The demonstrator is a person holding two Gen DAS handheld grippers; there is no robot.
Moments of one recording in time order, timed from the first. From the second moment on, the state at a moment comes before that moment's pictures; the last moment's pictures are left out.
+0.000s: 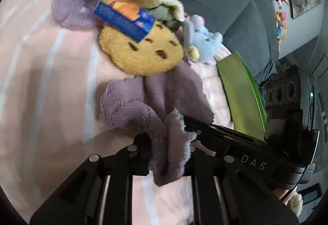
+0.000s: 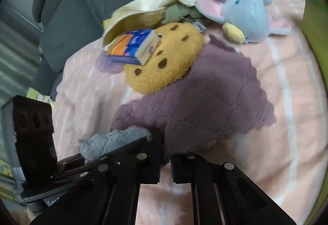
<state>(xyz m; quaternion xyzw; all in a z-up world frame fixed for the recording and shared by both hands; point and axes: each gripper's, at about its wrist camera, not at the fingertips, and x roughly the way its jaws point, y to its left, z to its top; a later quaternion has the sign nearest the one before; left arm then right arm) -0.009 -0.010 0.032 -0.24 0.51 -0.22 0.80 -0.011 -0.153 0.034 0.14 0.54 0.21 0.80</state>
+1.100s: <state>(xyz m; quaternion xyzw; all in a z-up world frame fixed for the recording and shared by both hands) -0.039 -0.057 0.079 -0.16 0.48 -0.23 0.83 -0.038 -0.221 0.072 0.21 0.55 0.11 0.80</state>
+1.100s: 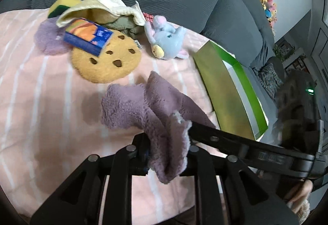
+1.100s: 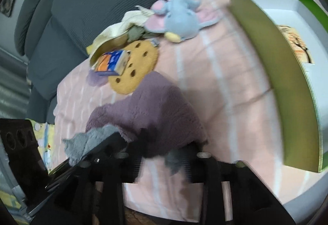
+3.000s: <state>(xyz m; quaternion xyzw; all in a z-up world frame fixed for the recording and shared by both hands) -0.054 -0.235 0.221 -0.04 0.31 -0.46 0.83 -0.096 -0.363 0.216 0.30 0.27 0.08 0.91</state>
